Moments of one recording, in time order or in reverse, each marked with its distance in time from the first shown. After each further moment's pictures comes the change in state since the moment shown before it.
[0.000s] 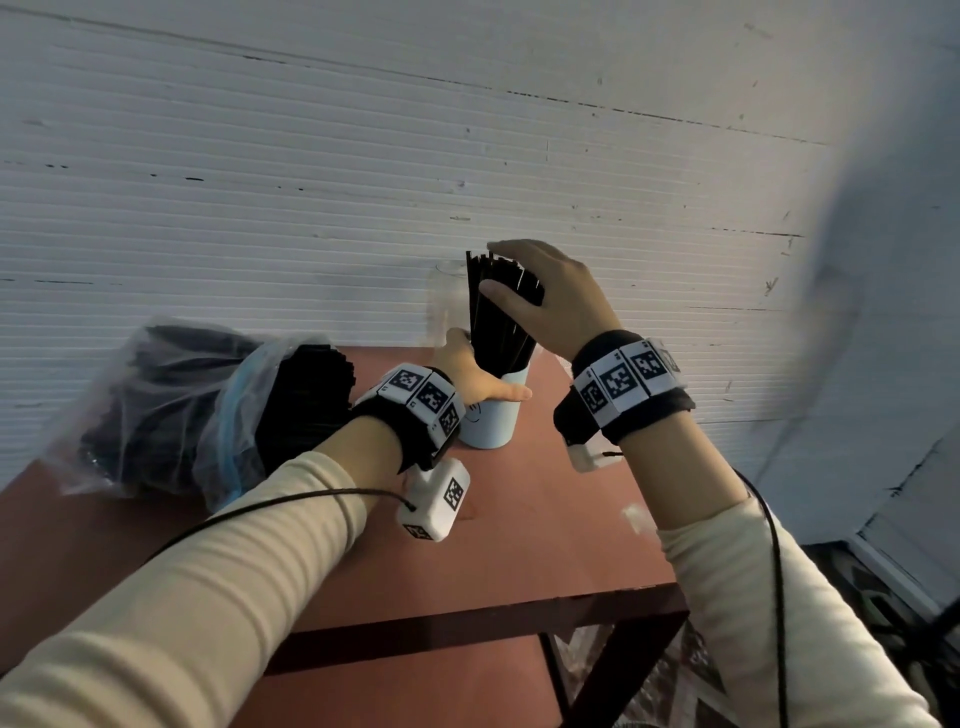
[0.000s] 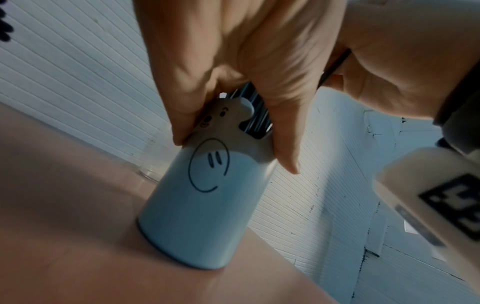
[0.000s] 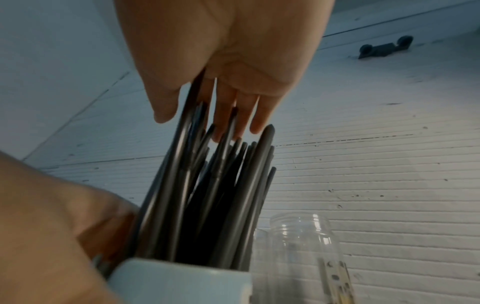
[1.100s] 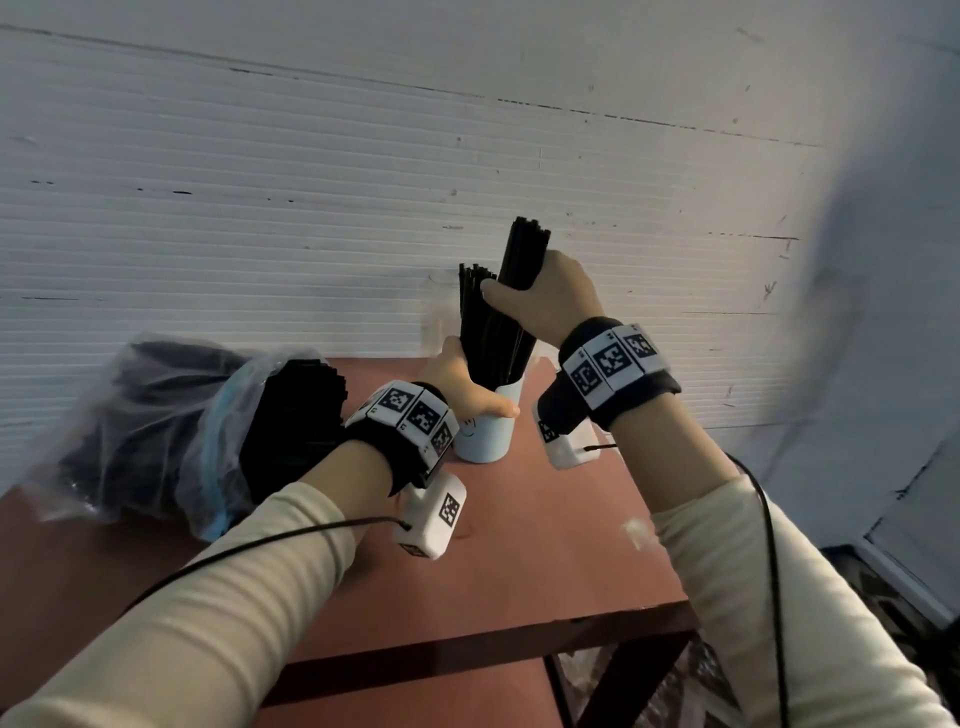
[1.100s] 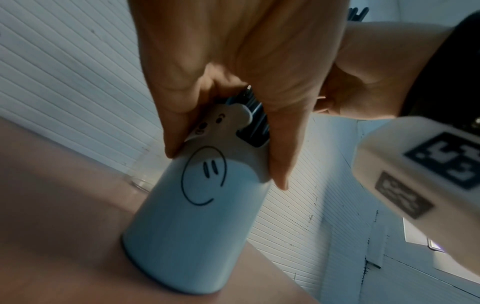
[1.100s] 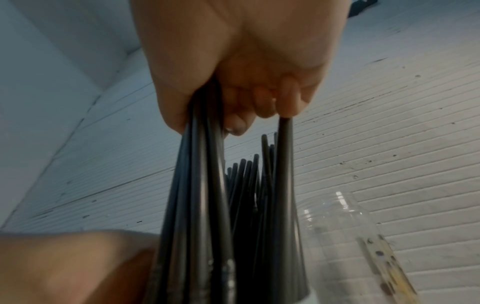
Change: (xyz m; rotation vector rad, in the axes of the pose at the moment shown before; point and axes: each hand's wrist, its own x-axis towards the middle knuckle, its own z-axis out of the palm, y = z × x) left_hand 0.007 -0.004 -0.003 0.046 -0.037 0.031; right_hand 0.023 0.006 0.005 0.060 -0.056 0.337
